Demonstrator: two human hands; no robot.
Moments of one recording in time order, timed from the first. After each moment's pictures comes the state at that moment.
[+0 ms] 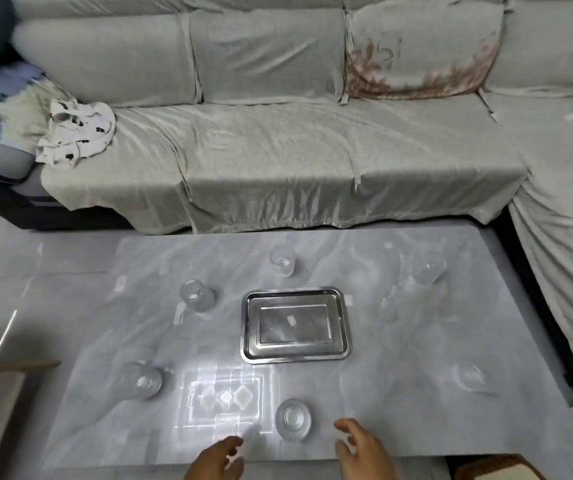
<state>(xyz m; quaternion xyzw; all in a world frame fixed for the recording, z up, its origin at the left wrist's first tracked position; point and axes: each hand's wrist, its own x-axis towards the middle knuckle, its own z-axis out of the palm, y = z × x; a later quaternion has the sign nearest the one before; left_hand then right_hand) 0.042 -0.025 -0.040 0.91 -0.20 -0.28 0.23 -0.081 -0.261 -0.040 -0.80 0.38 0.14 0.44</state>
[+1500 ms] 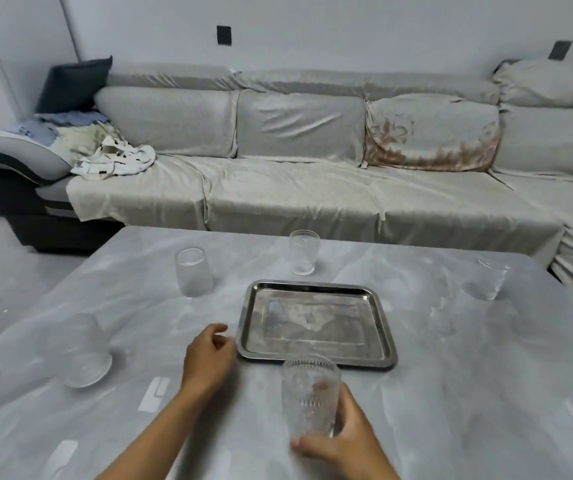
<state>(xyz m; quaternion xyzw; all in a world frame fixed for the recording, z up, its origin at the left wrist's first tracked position) 0.169 -0.088 -0.247 0.87 -0.02 -0.06 0.49 -0.025 -0.247 -0.232 -0.80 0.20 -0.02 0.57</state>
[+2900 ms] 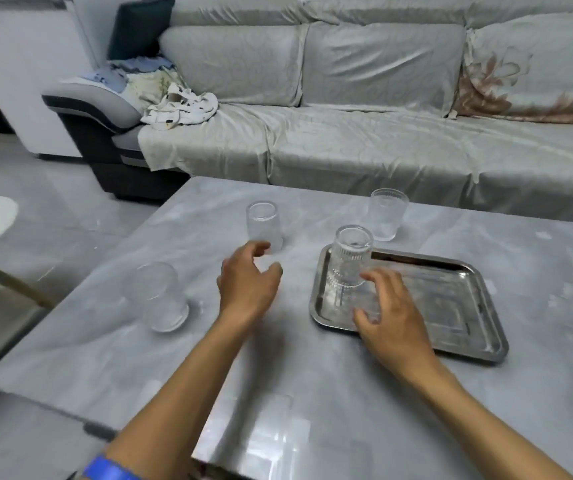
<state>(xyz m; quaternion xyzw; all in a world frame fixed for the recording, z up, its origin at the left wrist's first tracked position) 0.205 -0.044 -0.196 0.87 -0.02 0.08 0.48 0.108 -0.245 -0.238 -0.93 0.06 -0.22 0.30</state>
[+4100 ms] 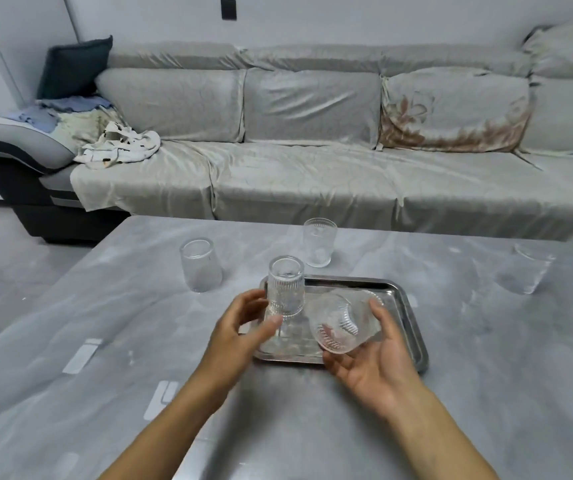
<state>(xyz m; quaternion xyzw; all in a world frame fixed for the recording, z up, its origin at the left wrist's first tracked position) 0.161 -0.095 -0.200 0.73 -0.20 -0.12 0.64 0.068 -0.282 -0.192 -0.34 0.30 -0.03 0.89</state>
